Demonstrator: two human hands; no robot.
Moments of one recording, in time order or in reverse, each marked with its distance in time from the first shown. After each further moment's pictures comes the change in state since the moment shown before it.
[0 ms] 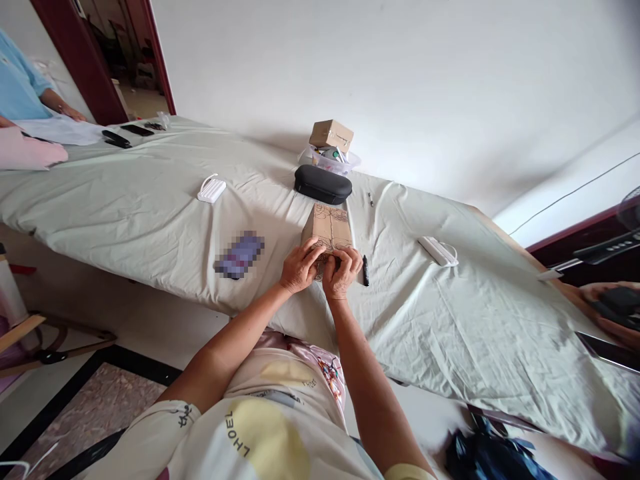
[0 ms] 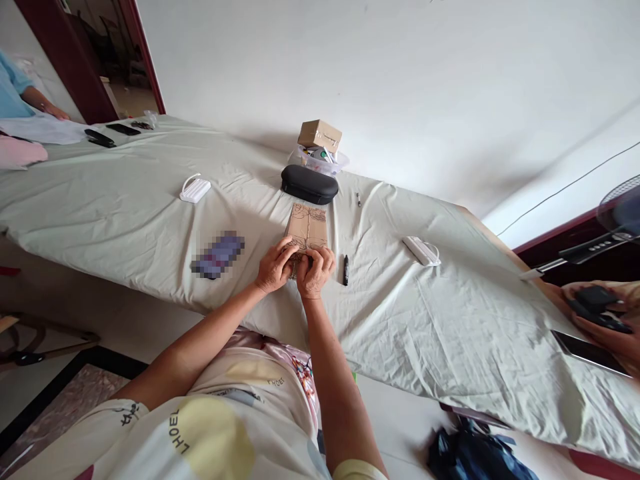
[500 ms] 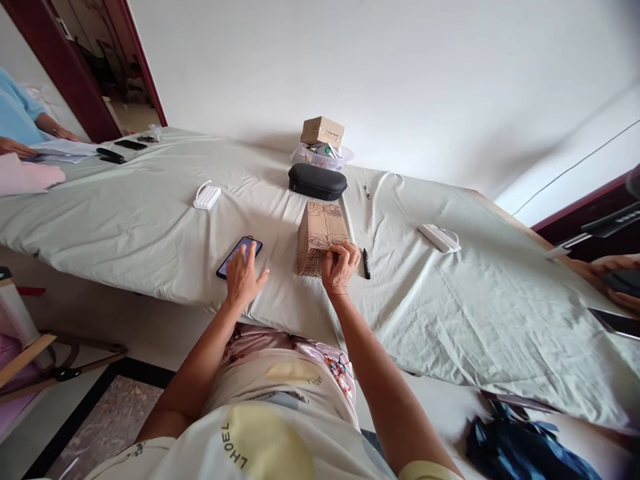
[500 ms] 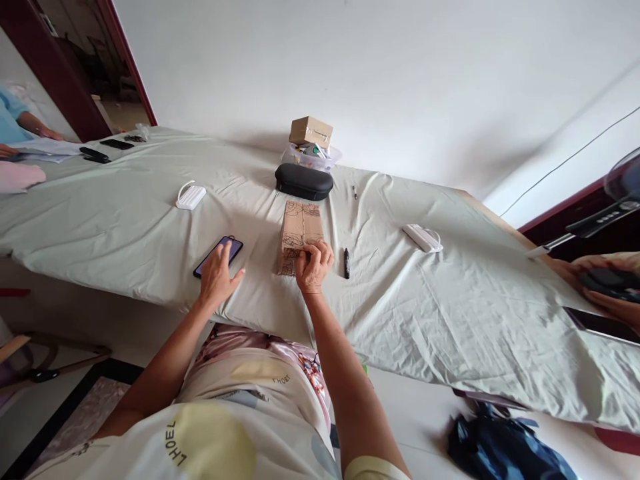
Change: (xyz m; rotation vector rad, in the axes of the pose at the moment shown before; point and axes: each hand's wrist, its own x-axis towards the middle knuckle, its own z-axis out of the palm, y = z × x) left_hand -0.051 -0.034 -0.125 0.418 -0.207 -0.428; right_hand 0.001 -0.005 0.003 -0.048 -0.045 0.097
